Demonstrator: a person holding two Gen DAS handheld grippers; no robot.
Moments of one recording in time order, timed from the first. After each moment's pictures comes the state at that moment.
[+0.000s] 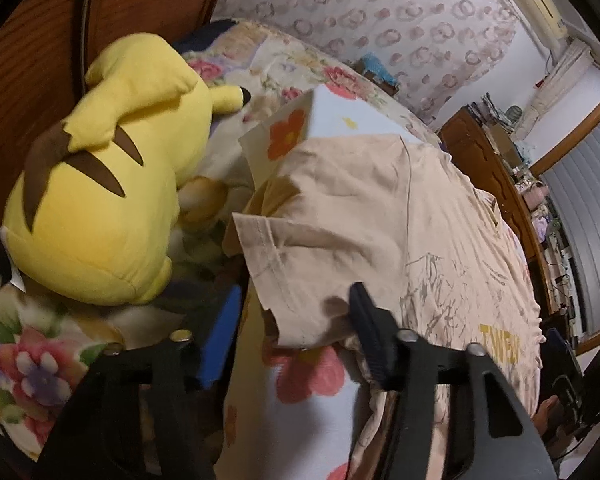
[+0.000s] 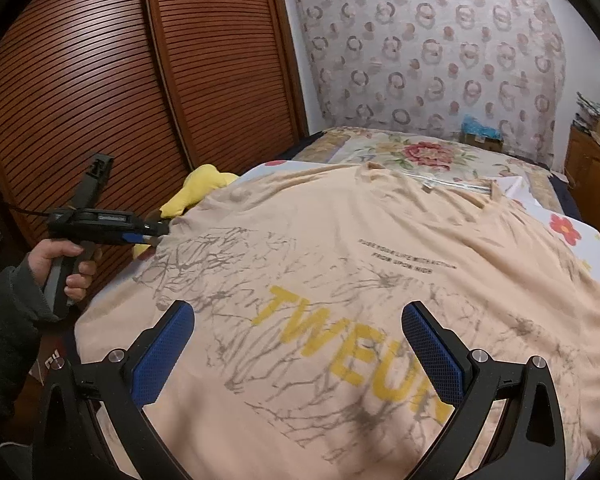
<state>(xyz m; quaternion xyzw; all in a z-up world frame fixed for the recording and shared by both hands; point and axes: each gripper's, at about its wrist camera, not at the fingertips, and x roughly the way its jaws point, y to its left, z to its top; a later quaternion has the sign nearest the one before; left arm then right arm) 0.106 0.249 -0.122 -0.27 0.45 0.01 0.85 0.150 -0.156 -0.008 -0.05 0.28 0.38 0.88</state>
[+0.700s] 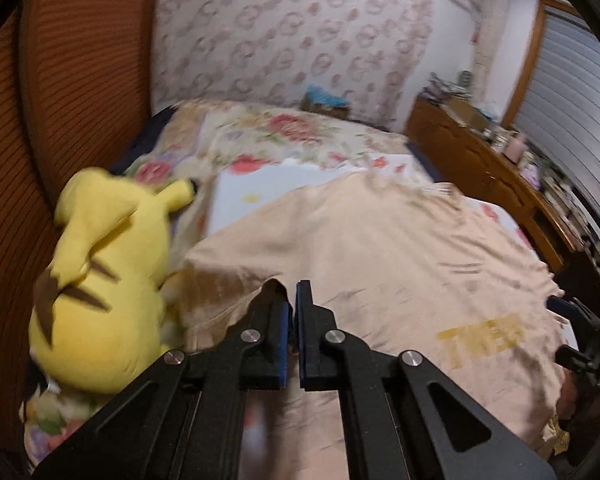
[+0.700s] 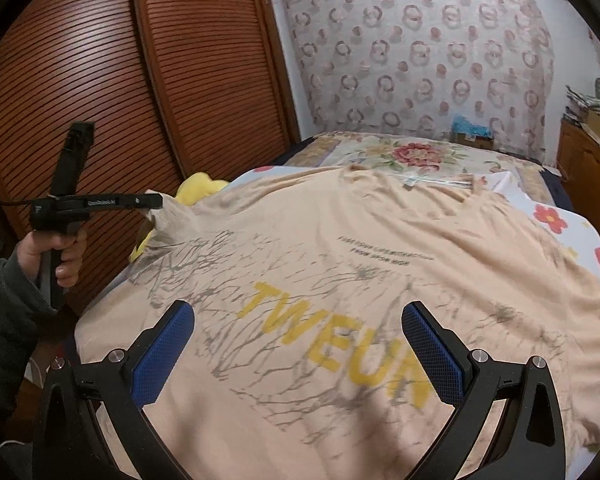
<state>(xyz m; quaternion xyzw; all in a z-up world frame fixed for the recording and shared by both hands) 0.123 0.174 -0.039 -0.10 0.37 -0.03 0.92 0.137 -0.179 -0.009 -0.03 0.27 0.36 0.89</state>
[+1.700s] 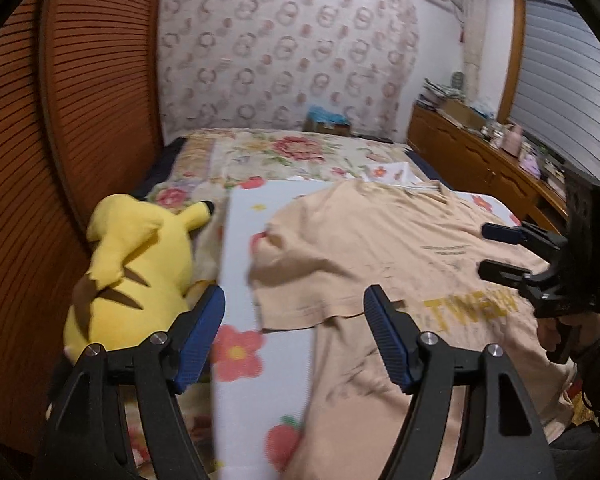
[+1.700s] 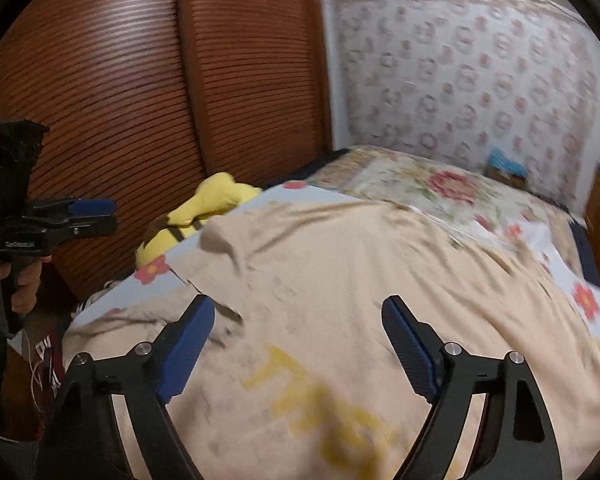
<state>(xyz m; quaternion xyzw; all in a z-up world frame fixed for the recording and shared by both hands) 0.047 0.168 -0.021 -0.06 0.33 0.01 0.94 0.162 -0.065 0.011 -0.10 0.24 0.42 0.87</state>
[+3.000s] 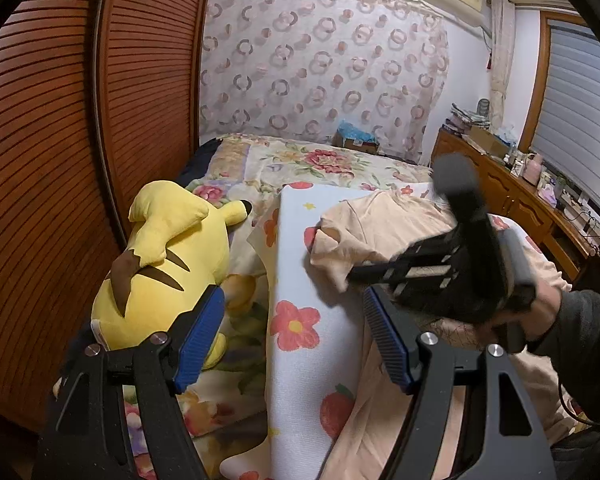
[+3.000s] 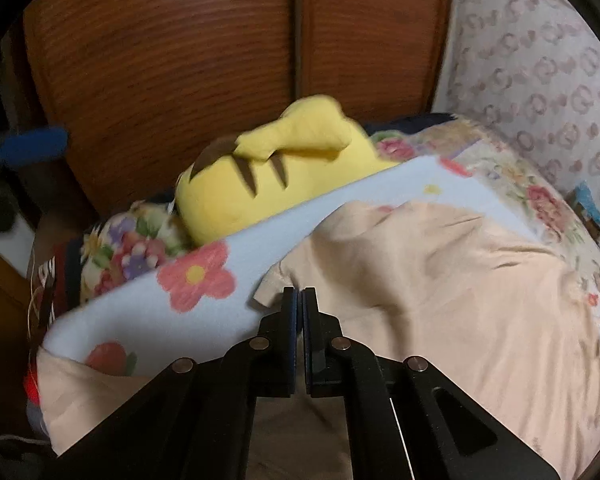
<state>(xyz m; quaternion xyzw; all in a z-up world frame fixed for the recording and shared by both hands) 0.008 0.202 -0.029 -0.09 0.31 0.05 0.95 0.192 0.130 -0.025 -0.24 0.30 0.50 0.78</state>
